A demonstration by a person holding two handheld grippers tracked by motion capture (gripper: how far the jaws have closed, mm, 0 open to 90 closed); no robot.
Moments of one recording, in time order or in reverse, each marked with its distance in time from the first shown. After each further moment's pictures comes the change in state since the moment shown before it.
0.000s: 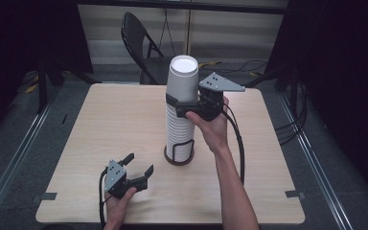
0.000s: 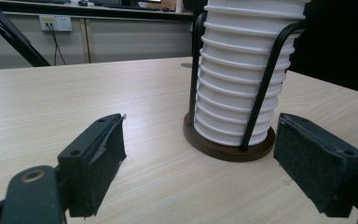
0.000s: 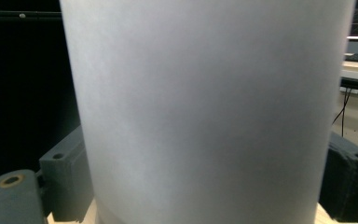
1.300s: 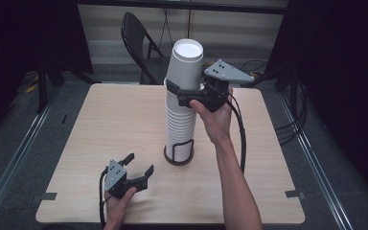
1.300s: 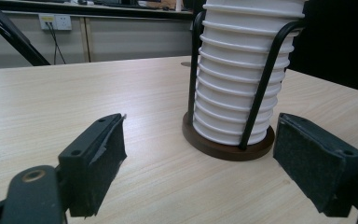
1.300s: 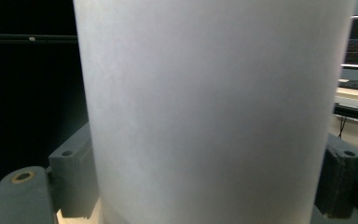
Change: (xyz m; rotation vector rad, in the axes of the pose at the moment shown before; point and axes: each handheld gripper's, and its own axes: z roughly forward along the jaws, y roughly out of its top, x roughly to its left) left arm 0.000 0.000 0.000 0.003 -0.001 0.003; right arm 0.000 0.033 -0.007 -0.085 0.009 -0.022
